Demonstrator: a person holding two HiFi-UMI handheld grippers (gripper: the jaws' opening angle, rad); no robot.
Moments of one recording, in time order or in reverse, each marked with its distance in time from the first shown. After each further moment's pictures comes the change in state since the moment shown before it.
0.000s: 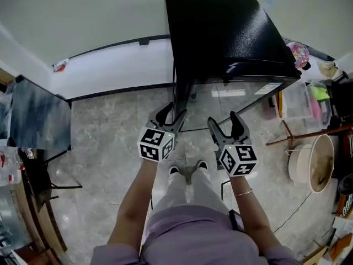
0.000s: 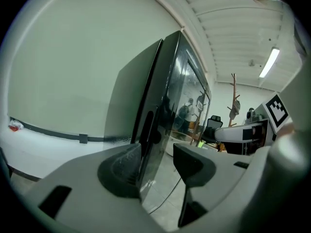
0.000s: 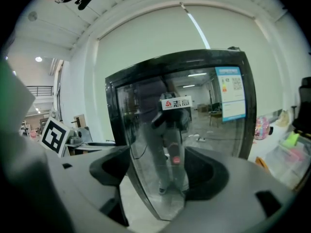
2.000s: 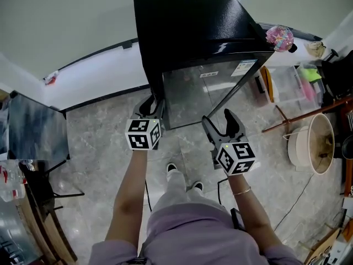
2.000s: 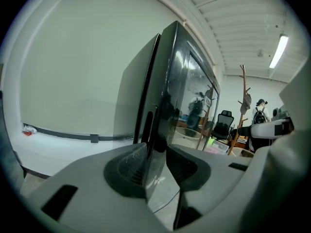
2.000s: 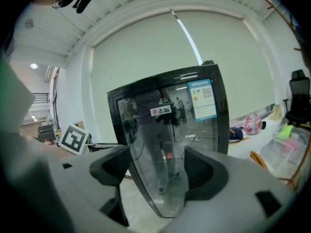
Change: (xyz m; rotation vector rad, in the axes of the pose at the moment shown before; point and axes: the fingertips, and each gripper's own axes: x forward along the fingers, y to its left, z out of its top) left arm 0.004 -0.001 -0.002 0.021 0.044 0.129; right arm -0.067 -0.023 -0.007 0.069 -0.039 -0.031
